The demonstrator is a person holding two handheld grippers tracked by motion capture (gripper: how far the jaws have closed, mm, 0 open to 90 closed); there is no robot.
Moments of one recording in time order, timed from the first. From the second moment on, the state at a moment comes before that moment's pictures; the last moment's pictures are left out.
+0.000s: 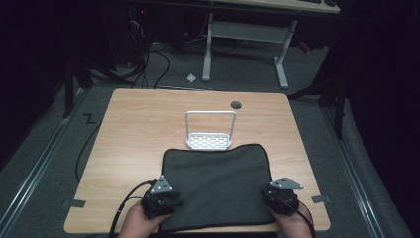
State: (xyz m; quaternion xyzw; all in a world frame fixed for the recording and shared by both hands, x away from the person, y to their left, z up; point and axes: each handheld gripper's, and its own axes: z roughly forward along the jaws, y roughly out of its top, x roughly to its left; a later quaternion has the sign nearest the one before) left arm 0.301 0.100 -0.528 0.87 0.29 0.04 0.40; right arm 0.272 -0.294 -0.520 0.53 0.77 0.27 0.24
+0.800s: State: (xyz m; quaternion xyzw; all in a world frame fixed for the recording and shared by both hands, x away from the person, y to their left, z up) left arm 0.437 0.132 -0.527 0.77 0.46 0.09 0.43; right arm 0.287 -0.276 -0.510 0.48 0.77 0.33 0.26
